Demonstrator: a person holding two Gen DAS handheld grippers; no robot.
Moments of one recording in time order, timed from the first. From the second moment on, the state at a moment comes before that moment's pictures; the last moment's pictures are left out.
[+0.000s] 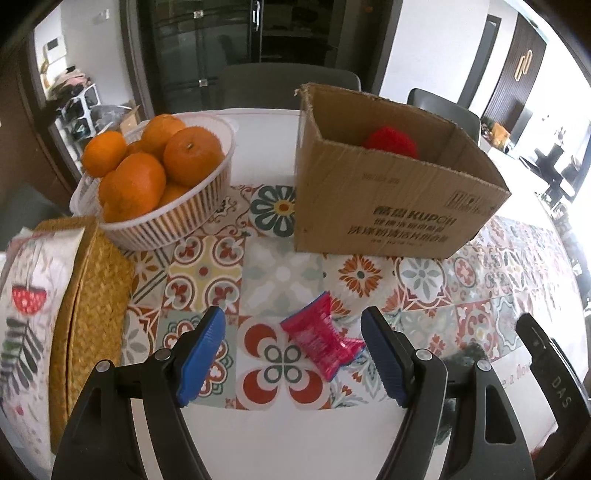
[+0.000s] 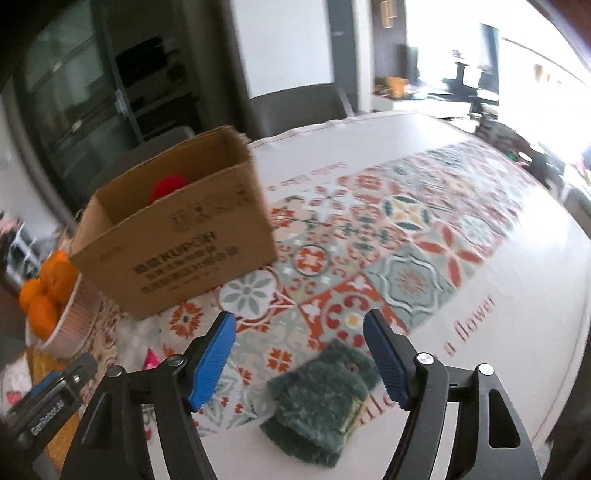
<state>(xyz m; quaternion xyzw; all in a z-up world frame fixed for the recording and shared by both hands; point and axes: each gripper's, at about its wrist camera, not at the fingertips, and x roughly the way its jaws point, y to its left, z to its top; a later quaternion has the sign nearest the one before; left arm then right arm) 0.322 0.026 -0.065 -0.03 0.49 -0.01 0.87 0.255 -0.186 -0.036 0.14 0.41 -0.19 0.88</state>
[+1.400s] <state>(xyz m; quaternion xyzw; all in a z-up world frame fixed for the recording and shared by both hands) 0.342 0.006 -0.176 -0.11 0.55 0.00 0.83 0.246 -0.191 -0.146 0.20 0.48 -0.22 0.82</state>
